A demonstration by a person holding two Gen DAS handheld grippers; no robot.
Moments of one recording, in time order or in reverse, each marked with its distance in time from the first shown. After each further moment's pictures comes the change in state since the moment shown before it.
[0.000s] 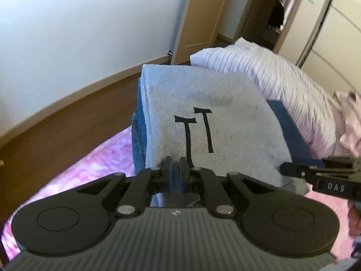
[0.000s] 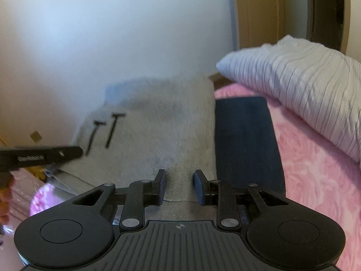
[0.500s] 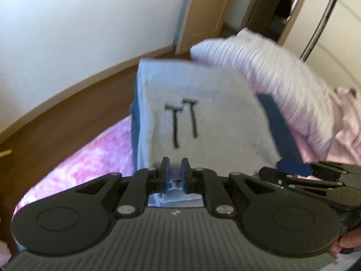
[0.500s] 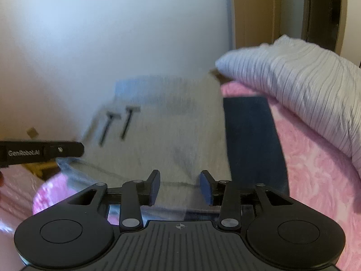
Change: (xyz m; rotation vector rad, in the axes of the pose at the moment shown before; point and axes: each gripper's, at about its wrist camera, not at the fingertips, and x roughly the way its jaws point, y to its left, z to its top) left arm -0.035 -0.020 0.001 -0.043 0.098 0.045; right arm -0.011 0.027 -0.005 -0.004 0.027 -0.036
